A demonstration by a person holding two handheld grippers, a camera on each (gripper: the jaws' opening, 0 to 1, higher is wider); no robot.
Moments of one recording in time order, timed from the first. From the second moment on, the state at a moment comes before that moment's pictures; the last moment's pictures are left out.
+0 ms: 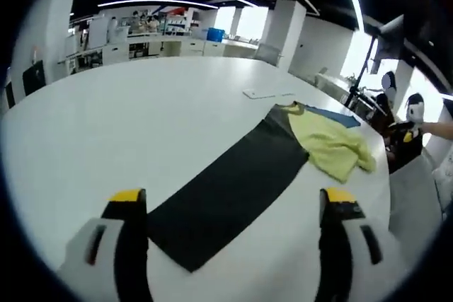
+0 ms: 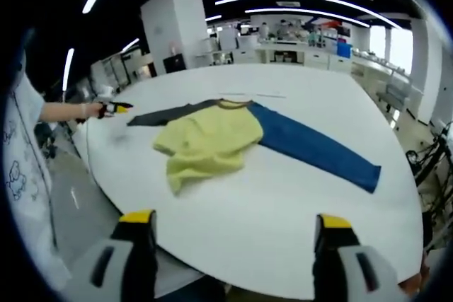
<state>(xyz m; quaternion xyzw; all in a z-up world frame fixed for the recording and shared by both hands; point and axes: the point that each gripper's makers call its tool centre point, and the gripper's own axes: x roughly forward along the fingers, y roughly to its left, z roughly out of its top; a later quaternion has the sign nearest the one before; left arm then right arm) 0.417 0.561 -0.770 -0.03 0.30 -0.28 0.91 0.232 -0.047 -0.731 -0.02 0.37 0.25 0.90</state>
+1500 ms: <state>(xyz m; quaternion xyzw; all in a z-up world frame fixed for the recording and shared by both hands) 0.262 0.339 -0.696 0.01 0.25 -0.46 0.85 0.241 -0.040 -0.718 -0.07 0.32 0.38 0.87</state>
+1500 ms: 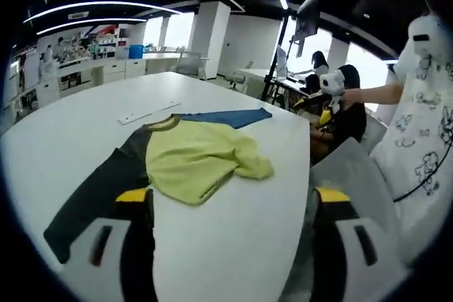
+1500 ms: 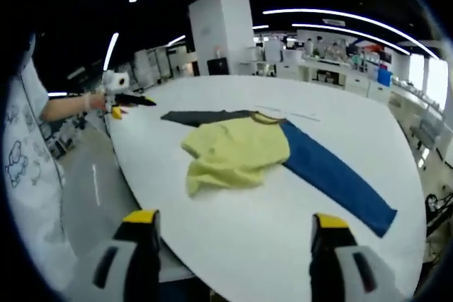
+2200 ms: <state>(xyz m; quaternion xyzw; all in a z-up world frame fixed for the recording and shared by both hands) 0.238 0.294 -0.701 -0.01 0.24 -0.43 0.87 0.264 0.043 -0.740 -0.21 0.27 0.53 0.78</state>
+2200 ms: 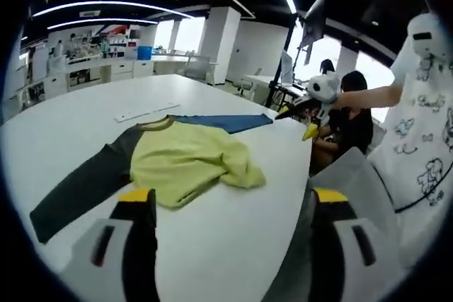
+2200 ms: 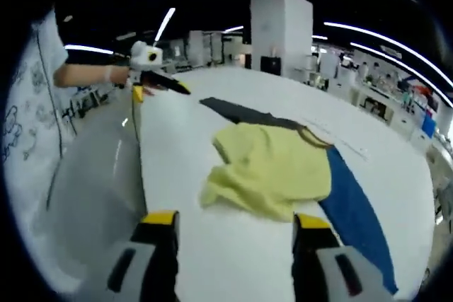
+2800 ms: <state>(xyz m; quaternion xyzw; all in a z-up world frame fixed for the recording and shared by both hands) 0.228 0.266 -0.719 -0.03 0.24 -0.38 0.89 0.265 0.112 -0.793 -0.29 0.26 0.62 0.68</state>
